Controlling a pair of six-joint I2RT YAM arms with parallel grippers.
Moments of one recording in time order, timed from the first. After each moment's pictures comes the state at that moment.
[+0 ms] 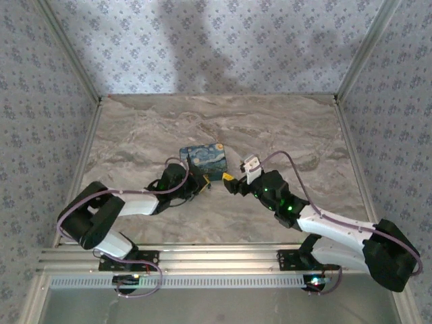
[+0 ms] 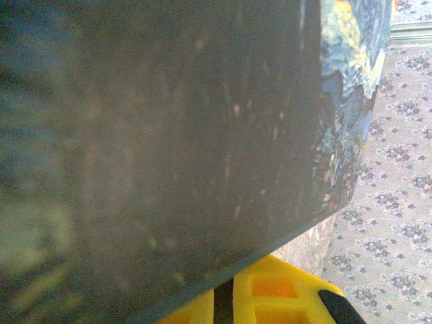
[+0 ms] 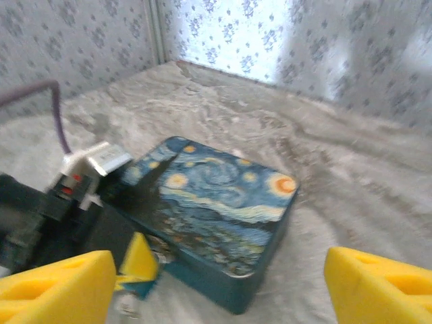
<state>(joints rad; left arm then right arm) -0.68 1.50 0.46 0.47 0.25 -1.34 0.82 1.05 0.41 0.43 0.14 0.00</state>
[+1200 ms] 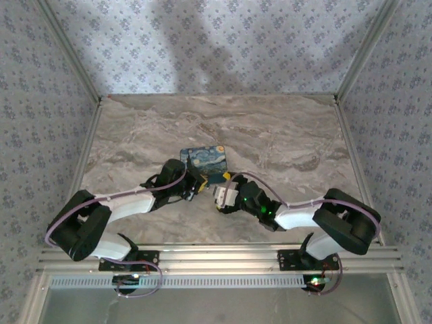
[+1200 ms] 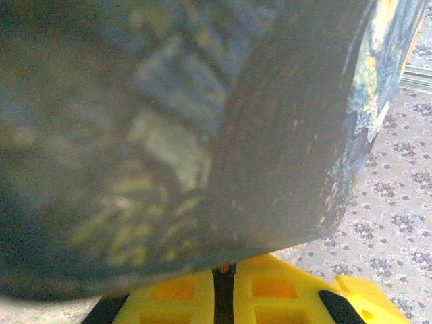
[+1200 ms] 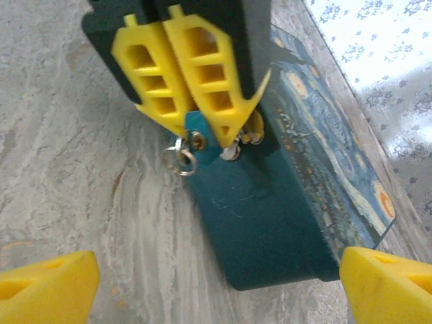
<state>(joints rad) -0.68 1.39 0.54 0.20 0.24 -1.55 0.93 1.46 0.36 0.70 0.11 -0.69</state>
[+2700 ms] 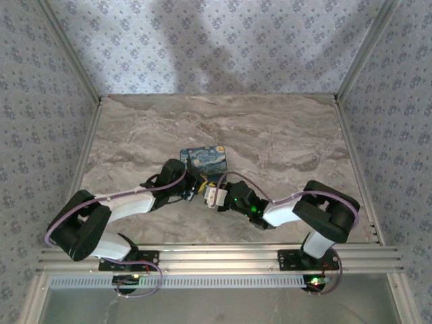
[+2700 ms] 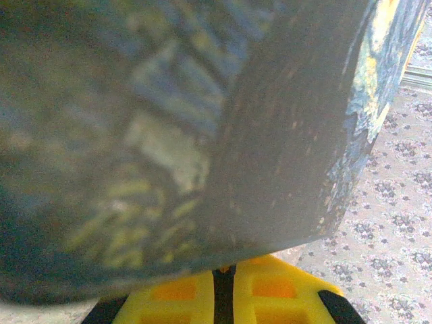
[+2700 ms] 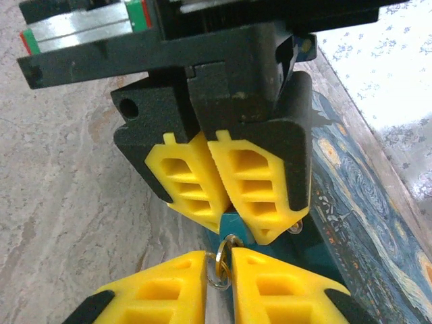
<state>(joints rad) -0.68 1.39 0.54 0.20 0.24 -1.55 0.99 1.63 0.45 0.83 0.08 -0.65</state>
